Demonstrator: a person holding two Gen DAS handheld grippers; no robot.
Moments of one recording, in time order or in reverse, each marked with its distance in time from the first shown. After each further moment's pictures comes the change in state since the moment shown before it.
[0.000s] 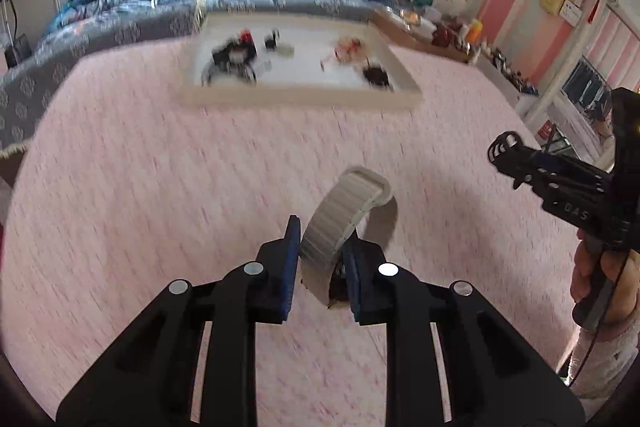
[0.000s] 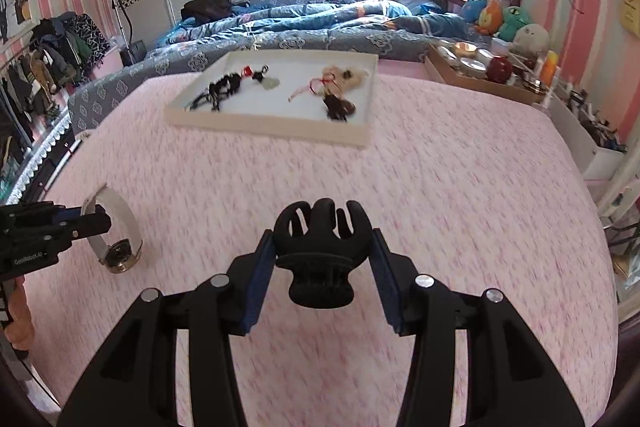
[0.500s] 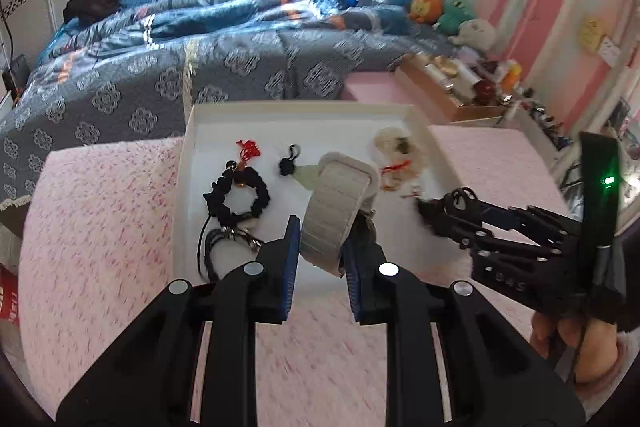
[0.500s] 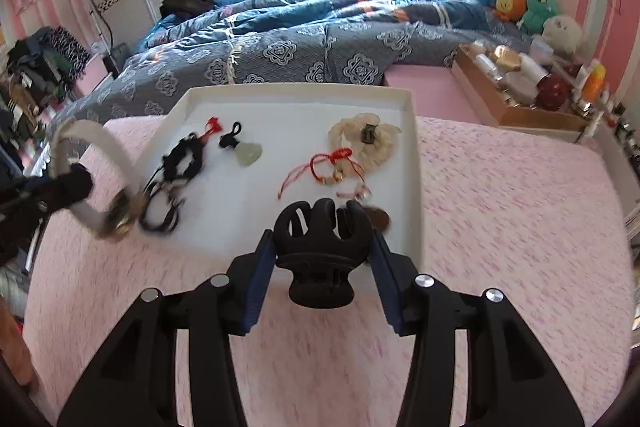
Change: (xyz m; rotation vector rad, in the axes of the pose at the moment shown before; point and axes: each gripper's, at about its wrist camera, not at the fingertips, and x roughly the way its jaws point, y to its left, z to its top) left arm 0.110 0.040 0.175 0.001 -0.005 0.033; right arm 0.162 0.005 0.146 0.100 0.107 0.017
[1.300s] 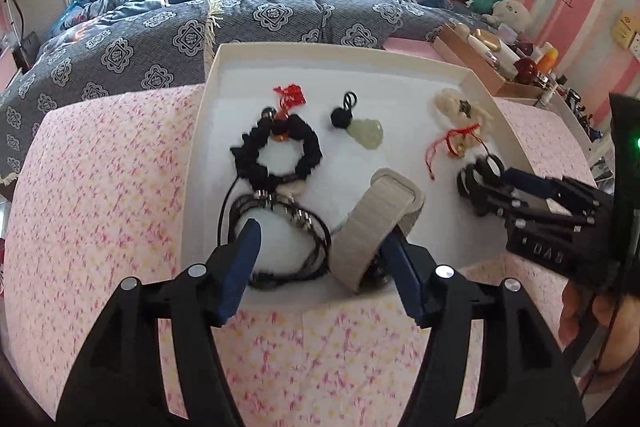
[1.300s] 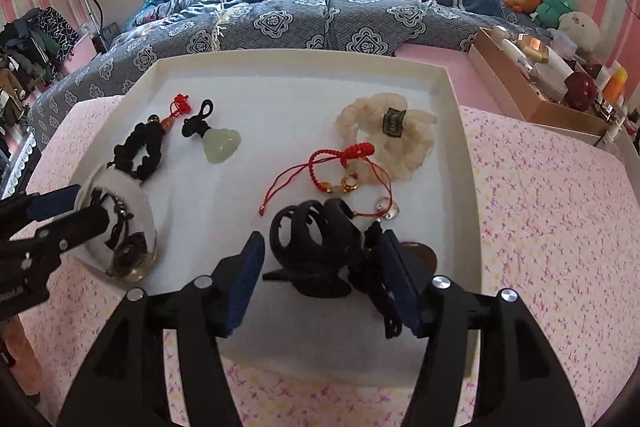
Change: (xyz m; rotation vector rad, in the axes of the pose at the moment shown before) left arm 0.045 0.032 -0.026 -0.038 0.077 0.048; right arm 0.050 0.011 0.001 -0.066 0.043 -0.059
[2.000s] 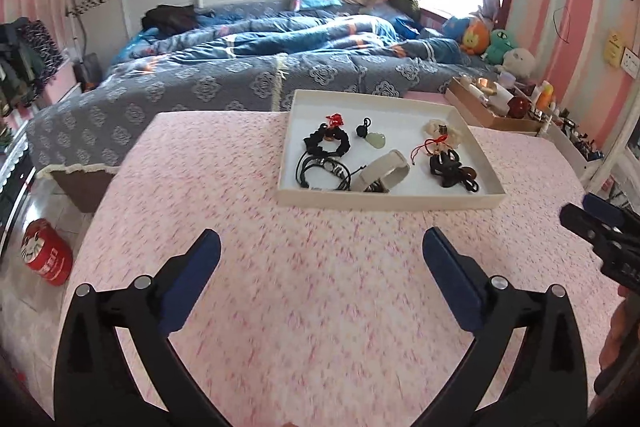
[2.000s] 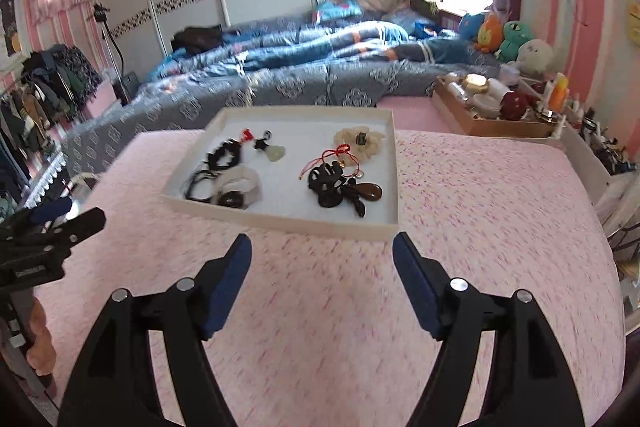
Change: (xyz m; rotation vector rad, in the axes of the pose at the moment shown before) left arm -0.177 -0.021 -0.114 -0.068 -0.245 0.174; right arm -0.198 -0.004 -0.109 0.043 -0.261 0.037
